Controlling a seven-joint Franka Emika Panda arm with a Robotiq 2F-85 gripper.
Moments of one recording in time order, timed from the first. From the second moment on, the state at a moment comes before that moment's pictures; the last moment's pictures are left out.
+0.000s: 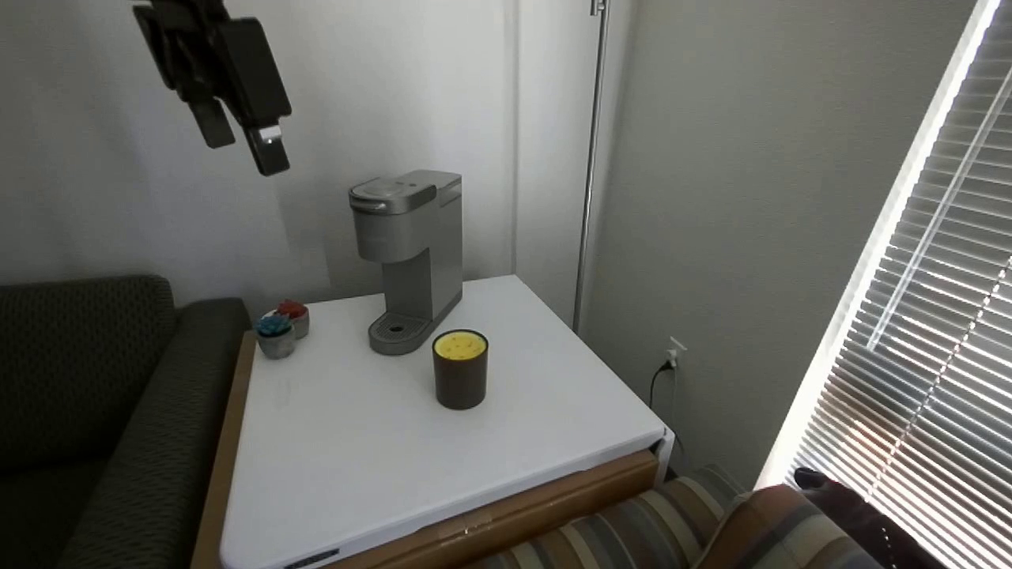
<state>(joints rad) 0.04 -0.26 0.00 -2.31 0.09 2.27 0.05</state>
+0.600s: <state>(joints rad) 0.06 -0.18 0.00 -2.31 0.16 2.36 0.05</state>
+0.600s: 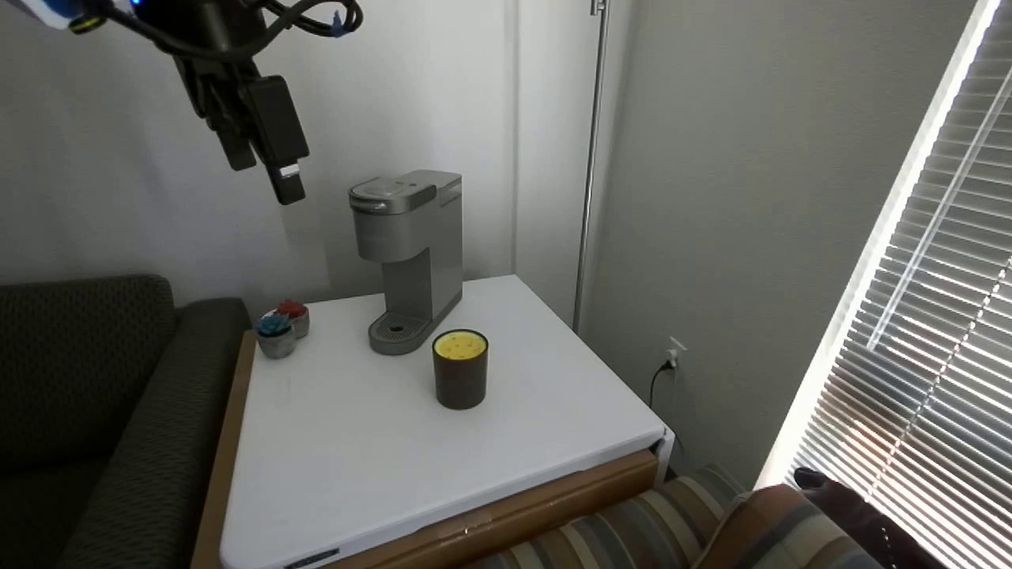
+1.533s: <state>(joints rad) 0.12 0.10 0.04 -2.23 0.02 2.75 0.45</state>
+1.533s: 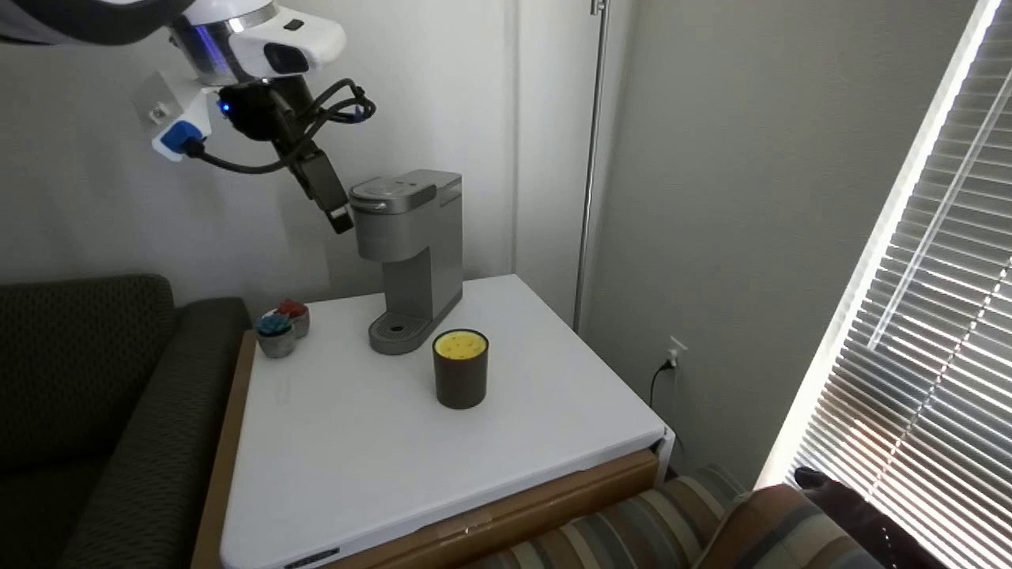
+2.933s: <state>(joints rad) 0.32 0.38 -0.04 -1.91 -0.16 2.61 1.37</state>
